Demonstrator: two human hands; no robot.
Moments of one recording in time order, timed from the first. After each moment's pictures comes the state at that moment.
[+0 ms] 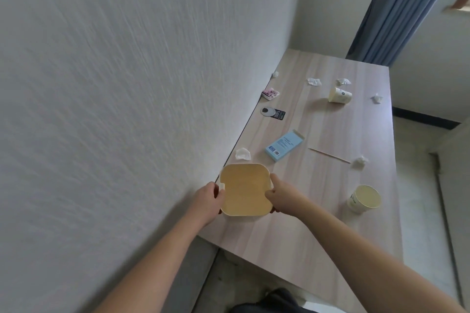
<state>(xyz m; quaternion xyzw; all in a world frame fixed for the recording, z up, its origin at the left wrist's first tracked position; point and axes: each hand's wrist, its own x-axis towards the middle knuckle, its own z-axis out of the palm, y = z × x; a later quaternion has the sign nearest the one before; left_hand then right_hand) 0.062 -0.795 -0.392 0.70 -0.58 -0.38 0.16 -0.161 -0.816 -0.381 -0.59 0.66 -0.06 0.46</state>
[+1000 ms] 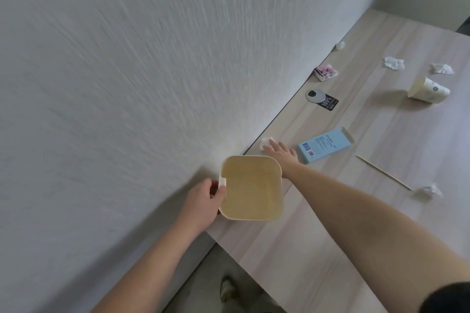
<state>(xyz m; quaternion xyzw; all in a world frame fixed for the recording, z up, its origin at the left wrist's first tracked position) 0.049 -0.799 -0.388 0.79 -0.46 -0.36 0.21 -0.133 -0.989 -0.500 -0.80 0.51 0.15 0.26</state>
